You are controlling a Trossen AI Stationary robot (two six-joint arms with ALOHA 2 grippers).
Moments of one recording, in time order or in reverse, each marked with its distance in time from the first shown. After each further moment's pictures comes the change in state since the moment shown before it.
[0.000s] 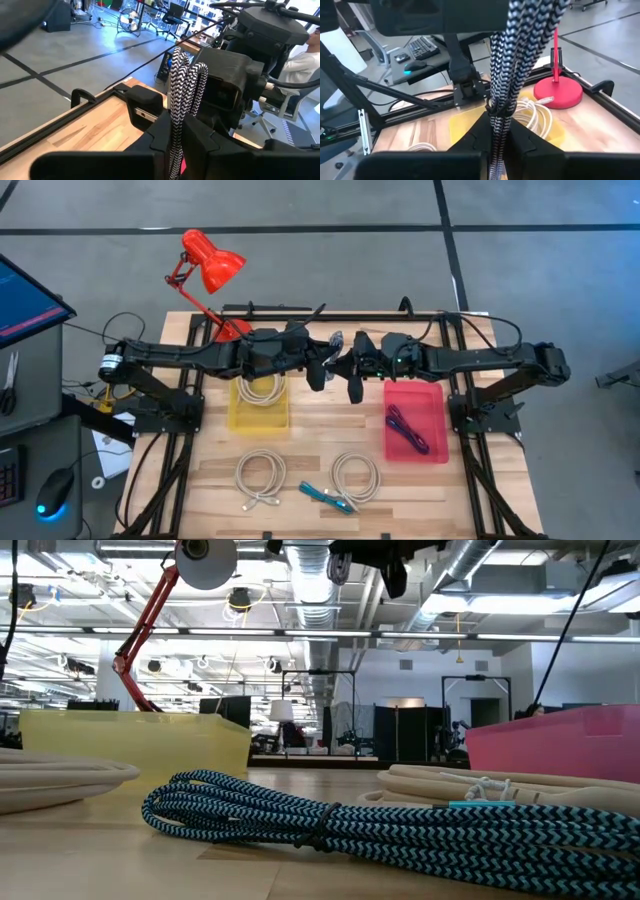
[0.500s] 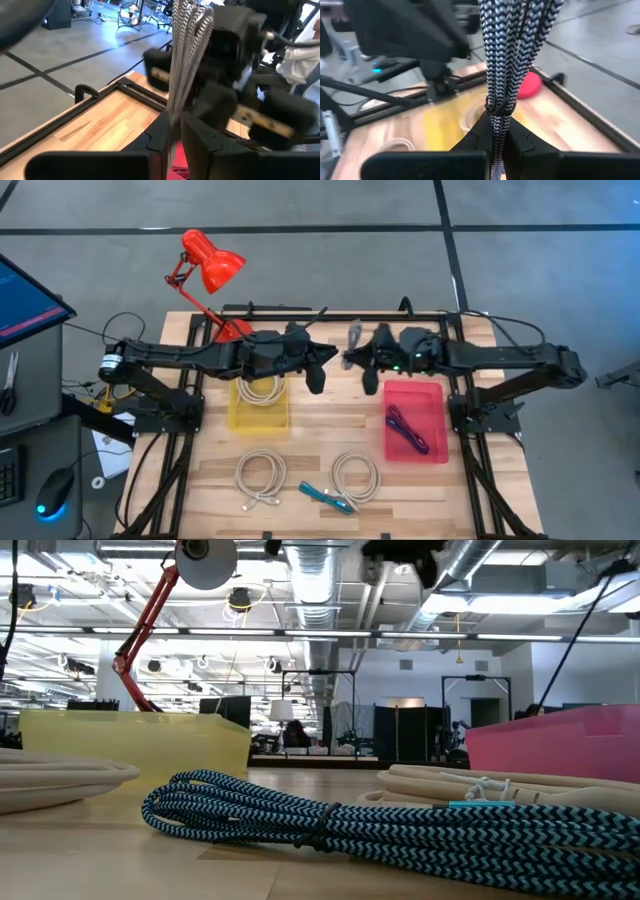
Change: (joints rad) left arm 0.000 0.000 0.000 -0.037 0.001 0.028; right arm 0.000 -0.140 0.002 -0.202 0.132 -0.009
